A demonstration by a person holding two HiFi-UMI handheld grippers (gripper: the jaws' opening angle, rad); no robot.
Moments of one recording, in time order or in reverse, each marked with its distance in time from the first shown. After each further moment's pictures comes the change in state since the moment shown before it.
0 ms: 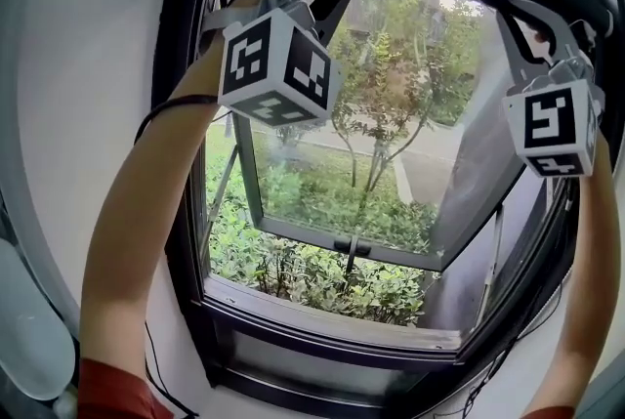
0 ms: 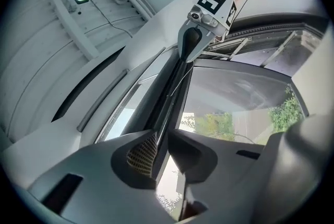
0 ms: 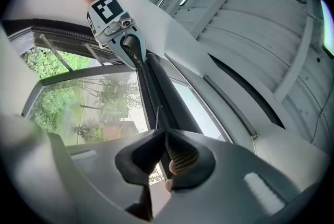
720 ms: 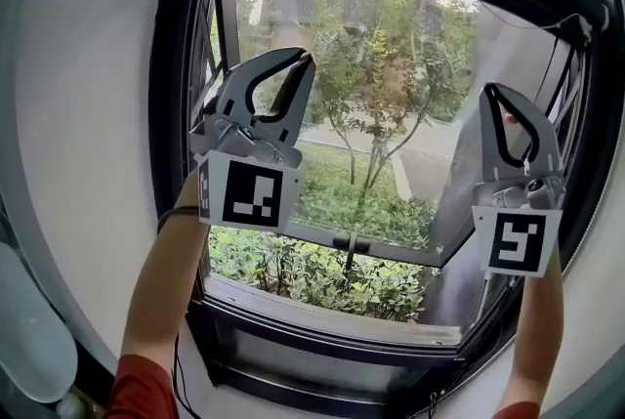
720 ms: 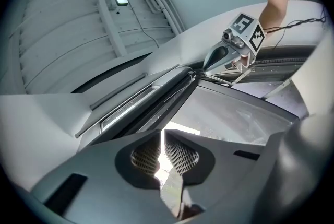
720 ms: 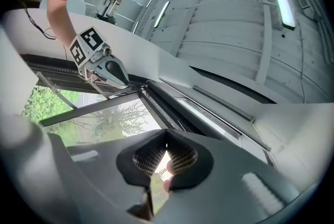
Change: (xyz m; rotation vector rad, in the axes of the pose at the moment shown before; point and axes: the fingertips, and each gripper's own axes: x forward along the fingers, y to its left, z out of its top) left arm -0.094 -0.057 -0.014 -0.337 -0.122 0.091; right arm -0.085 0.071 0.020 0.307 -0.169 -0.069
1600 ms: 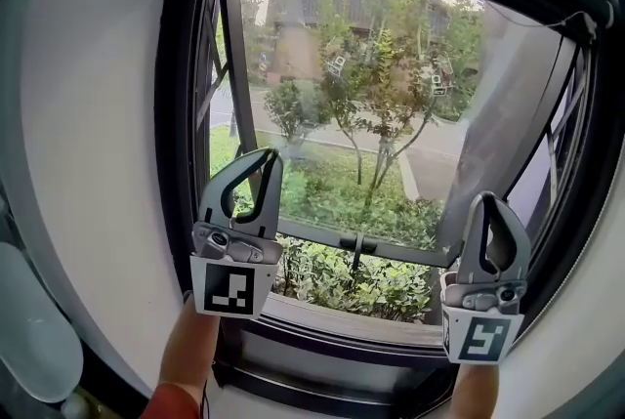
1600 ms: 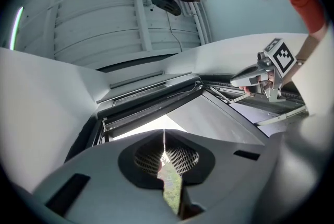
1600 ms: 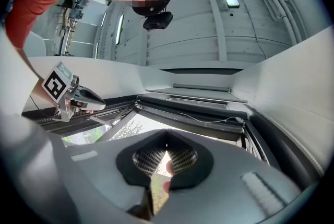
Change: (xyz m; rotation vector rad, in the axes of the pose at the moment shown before) left arm -0.102 -0.036 -0.027 -0.284 0.028 0.072; right arm -0.105 0.059 -0.009 0.417 -0.059 -0.134
